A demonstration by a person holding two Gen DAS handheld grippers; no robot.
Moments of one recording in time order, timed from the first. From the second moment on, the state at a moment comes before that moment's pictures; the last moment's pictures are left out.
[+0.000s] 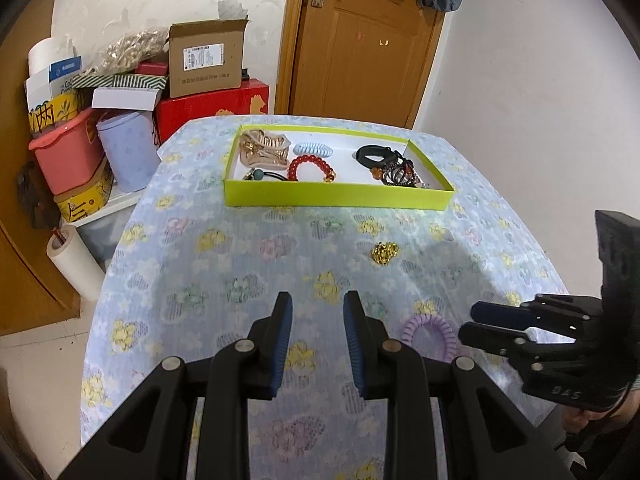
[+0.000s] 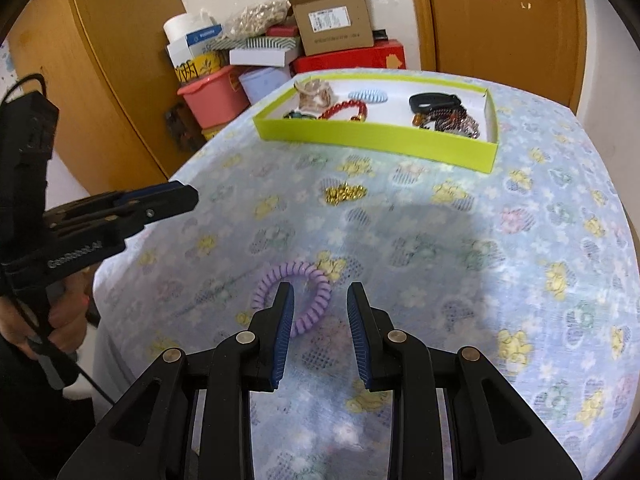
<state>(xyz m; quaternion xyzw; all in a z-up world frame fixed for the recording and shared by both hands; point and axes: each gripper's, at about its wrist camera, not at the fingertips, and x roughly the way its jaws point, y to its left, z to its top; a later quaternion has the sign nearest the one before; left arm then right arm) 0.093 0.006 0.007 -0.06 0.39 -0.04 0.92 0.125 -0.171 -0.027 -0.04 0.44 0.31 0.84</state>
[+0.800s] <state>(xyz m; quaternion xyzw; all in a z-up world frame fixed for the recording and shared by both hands) 0.110 -0.006 -0.001 -0.06 0.40 -0.07 0.91 0.131 -0.165 -0.038 -0.08 0.43 0.29 0.85</state>
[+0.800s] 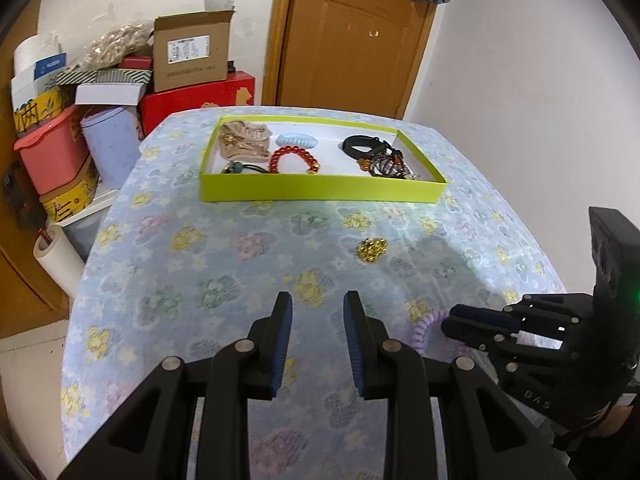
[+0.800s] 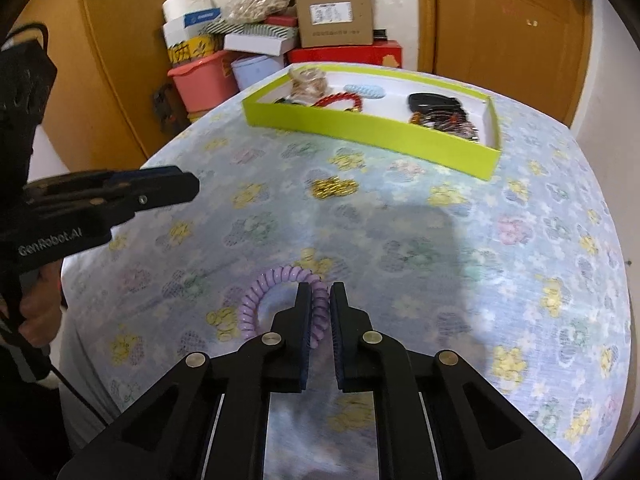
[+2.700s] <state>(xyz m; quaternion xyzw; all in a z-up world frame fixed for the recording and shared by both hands) 0.153 -0.042 0.011 -0.03 0.39 -0.12 0.91 0.142 -0.234 -0.008 0.00 0.41 0.25 0.88</state>
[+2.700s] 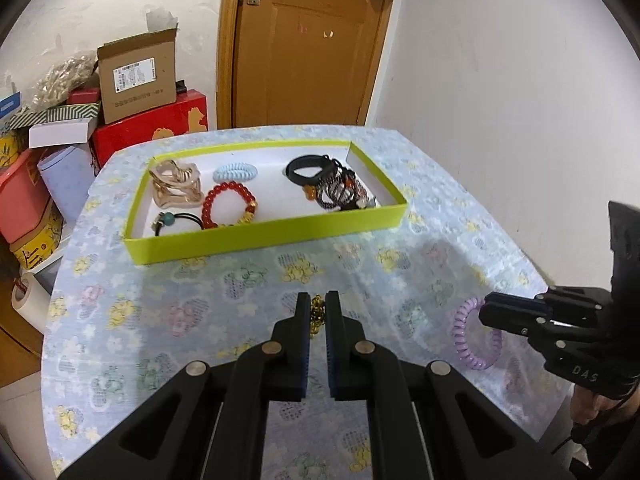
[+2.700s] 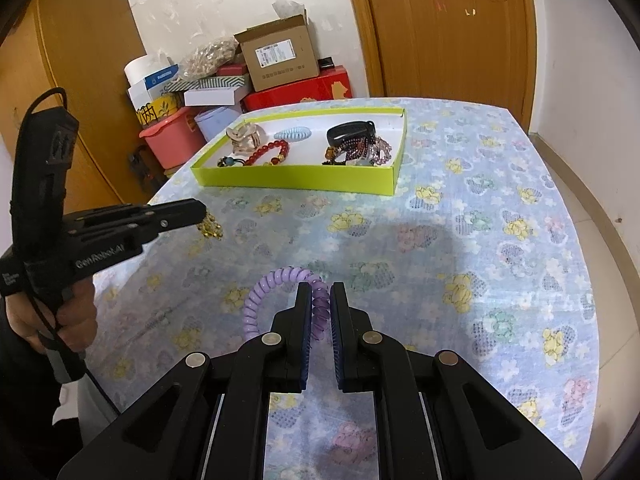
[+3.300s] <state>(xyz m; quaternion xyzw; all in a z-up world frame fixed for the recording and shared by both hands) 0.166 -0.029 0.044 -0.02 0.37 -0.11 0.92 0.162 -0.216 0.013 -0.02 0.39 0.27 0.88</state>
